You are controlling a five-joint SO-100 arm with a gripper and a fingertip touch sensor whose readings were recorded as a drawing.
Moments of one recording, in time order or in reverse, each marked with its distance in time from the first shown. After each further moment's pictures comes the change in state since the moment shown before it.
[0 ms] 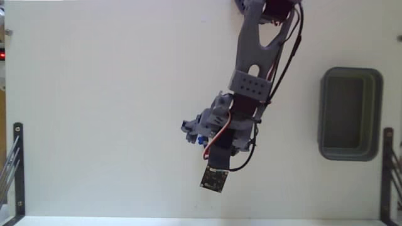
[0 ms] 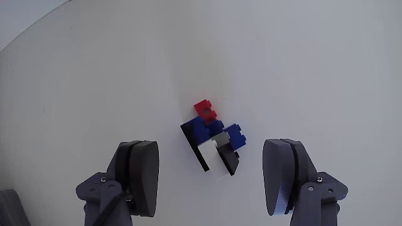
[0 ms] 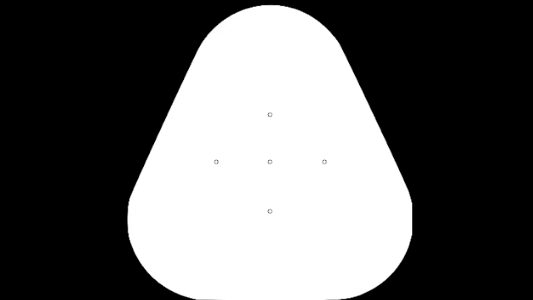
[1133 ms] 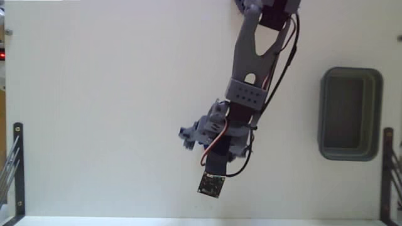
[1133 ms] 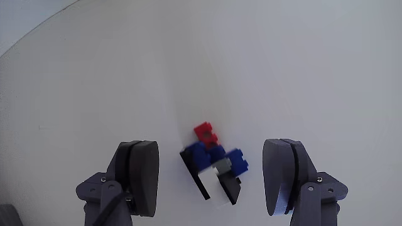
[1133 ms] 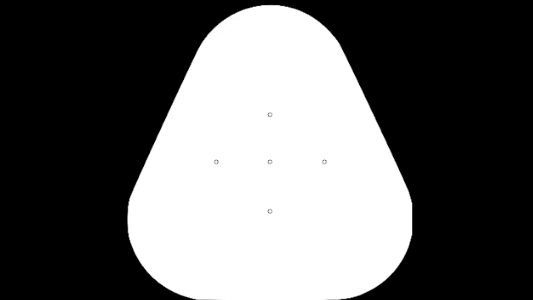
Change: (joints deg) arm -0.1 -5.0 -1.7 -5.3 -0.1
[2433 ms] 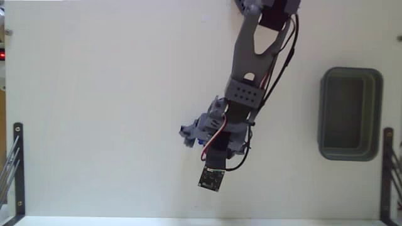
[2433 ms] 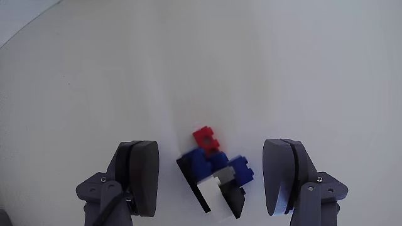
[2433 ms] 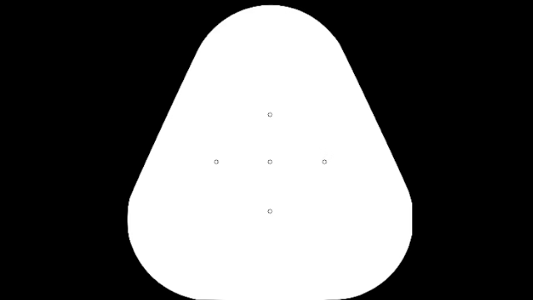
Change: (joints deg) arm 0.1 -0.7 8.7 -10.8 0.1
